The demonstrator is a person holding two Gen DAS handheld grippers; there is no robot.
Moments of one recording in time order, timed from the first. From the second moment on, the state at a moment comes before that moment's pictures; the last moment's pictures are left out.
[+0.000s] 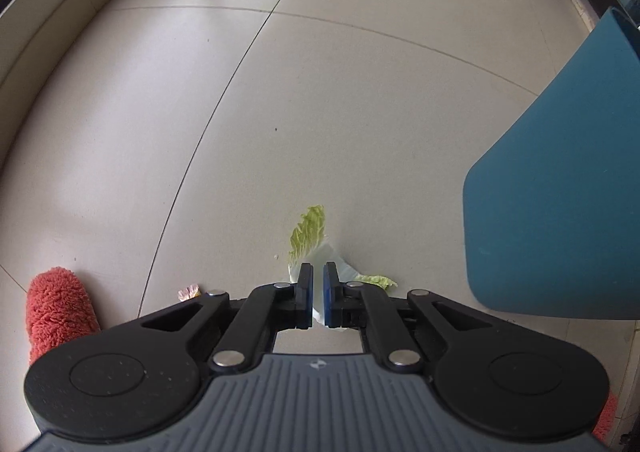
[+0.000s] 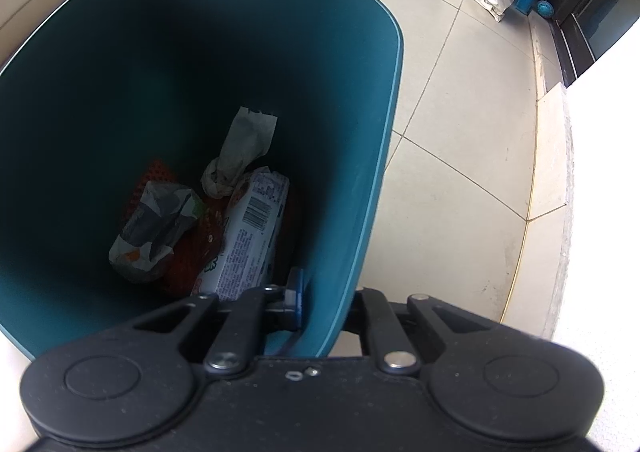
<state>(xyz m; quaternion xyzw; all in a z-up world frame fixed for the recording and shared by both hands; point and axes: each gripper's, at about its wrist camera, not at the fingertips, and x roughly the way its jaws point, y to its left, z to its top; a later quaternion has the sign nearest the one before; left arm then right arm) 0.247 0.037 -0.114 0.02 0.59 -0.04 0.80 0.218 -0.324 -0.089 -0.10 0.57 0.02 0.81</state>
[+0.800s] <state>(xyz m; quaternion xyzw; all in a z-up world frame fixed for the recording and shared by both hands) 0.276 0.079 -0.232 -0.13 0.68 -0.02 0.72 0.219 -0.323 -0.089 -0.10 0.57 0.03 0.81</state>
